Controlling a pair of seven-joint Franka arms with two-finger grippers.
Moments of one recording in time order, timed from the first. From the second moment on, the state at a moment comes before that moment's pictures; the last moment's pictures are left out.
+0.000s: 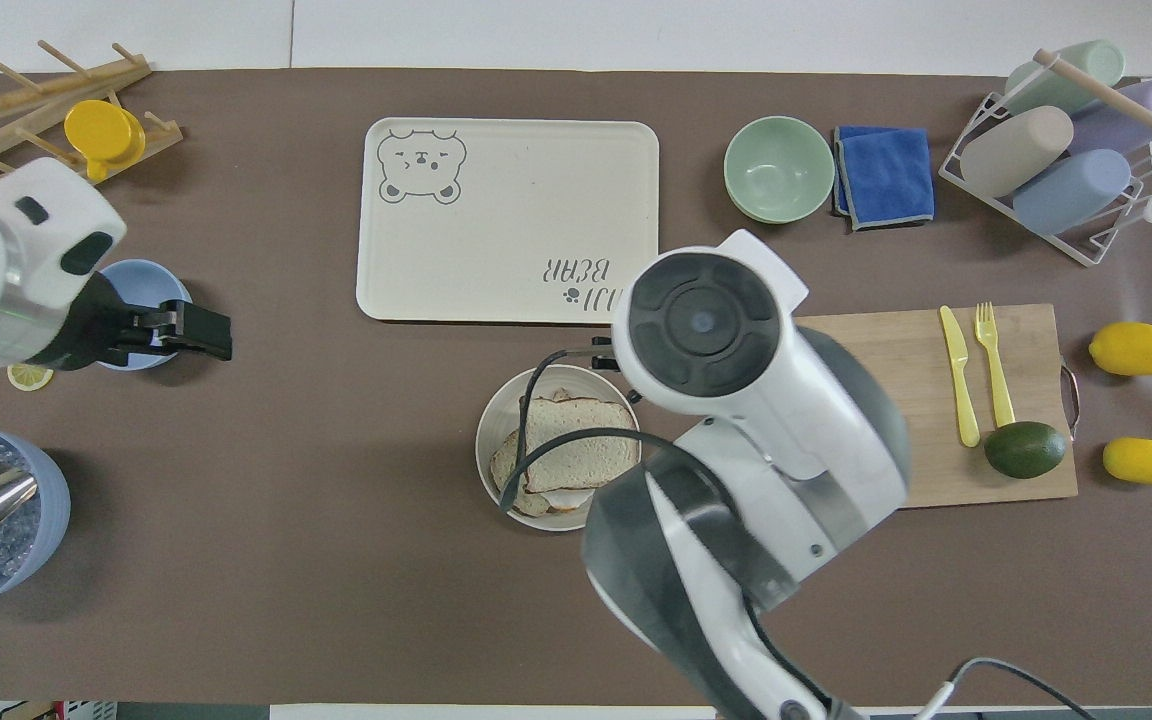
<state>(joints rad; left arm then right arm) -0.18 -0.07 -0.05 -1.86 -0.08 1.75 -0.18 0.46 0.13 0.06 -1.72 -0.12 1.84 0.64</state>
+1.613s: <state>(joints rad) -0.53 0.11 -0.06 -2.26 -0.24 2.35 -0.33 0.07 -0.04 0.00 -1.73 -0.05 1.60 0.01</state>
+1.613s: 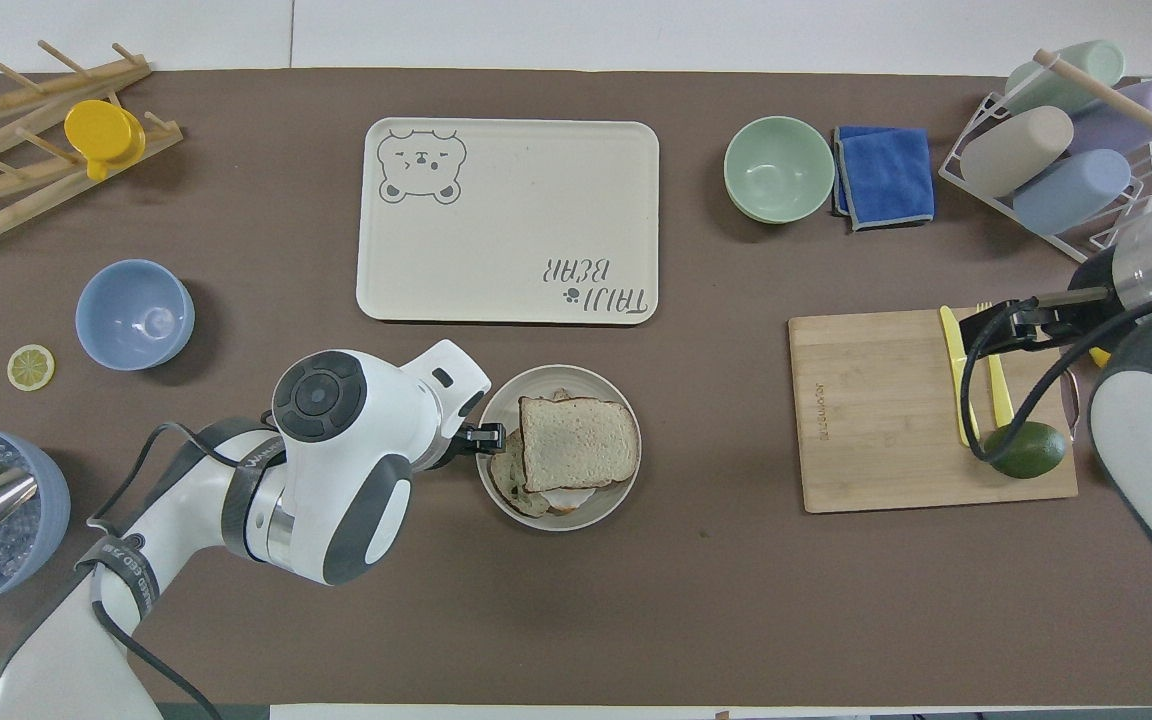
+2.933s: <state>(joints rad) -0.50 0.11 -0.05 -2.16 -0.35 2.28 -0.29 0.03 -0.04 -0.04 -1.72 -0.05 1.58 -0.10</state>
